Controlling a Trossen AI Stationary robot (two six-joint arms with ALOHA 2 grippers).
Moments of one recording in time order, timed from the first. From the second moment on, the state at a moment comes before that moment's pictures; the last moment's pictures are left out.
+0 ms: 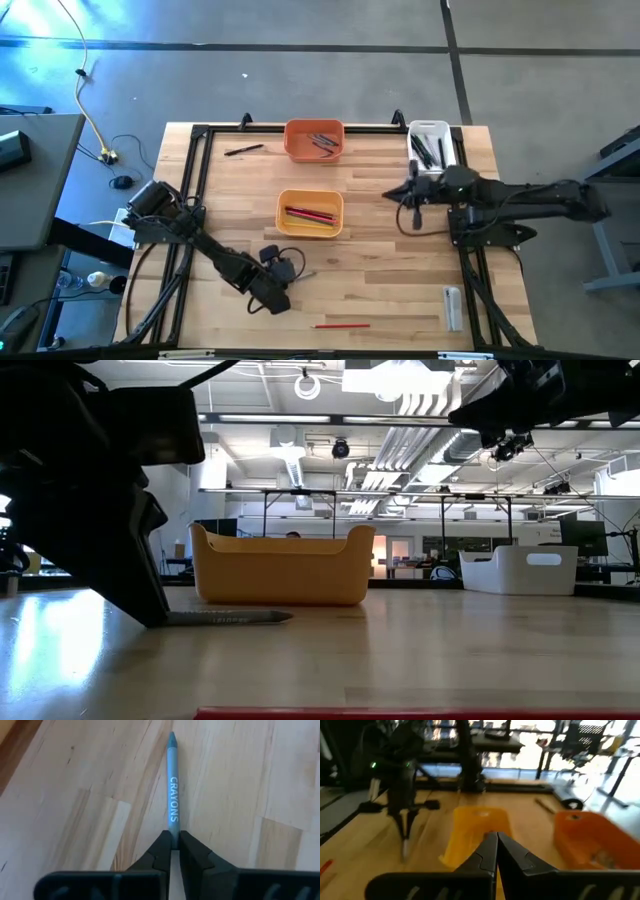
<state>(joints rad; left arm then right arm) -0.50 1.85 0.91 -0.22 -0.39 -0.83 -0.14 0.65 0.37 0.14 -0.11 -0.09</state>
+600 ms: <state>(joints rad) -0.53 1.86 0.91 -0.15 -0.55 -0.75 0.27 1.22 0.37 0.48 0.02 0.17</state>
